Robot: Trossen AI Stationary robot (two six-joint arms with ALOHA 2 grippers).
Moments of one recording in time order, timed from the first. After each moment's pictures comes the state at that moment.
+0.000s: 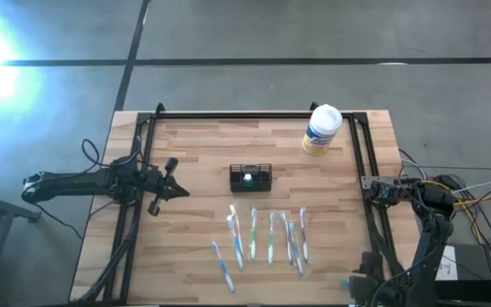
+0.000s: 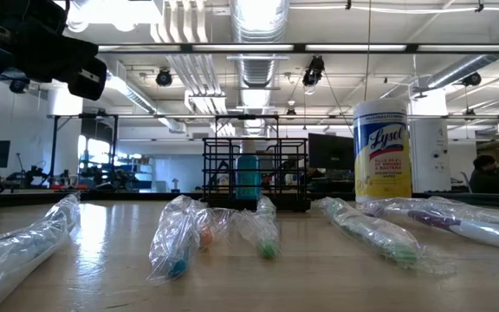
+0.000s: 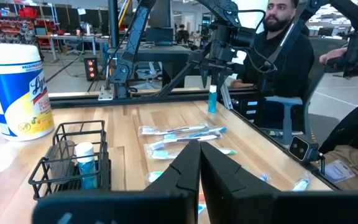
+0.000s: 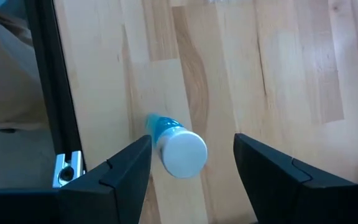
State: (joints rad) left arm 0.10 0.32 0.11 0.14 0.38 -0.03; right arm 1.29 1.89 1.44 -1.24 0.34 1.48
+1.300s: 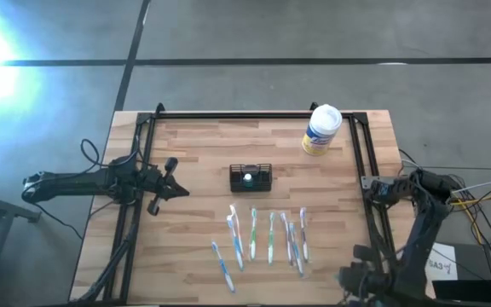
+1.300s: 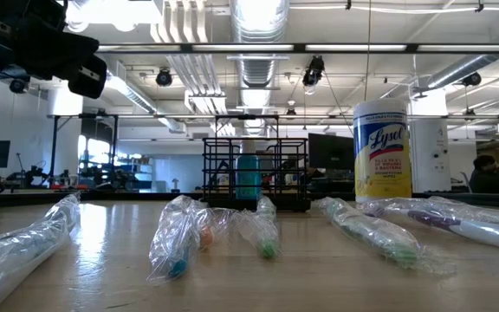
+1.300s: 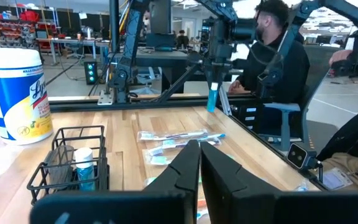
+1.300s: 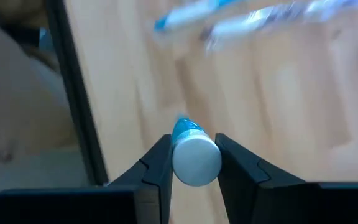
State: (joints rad) left arm 0.10 0.32 0.11 0.16 0.38 -0.05; right arm 1.14 1.76 1.43 -1.20 0.34 1.40
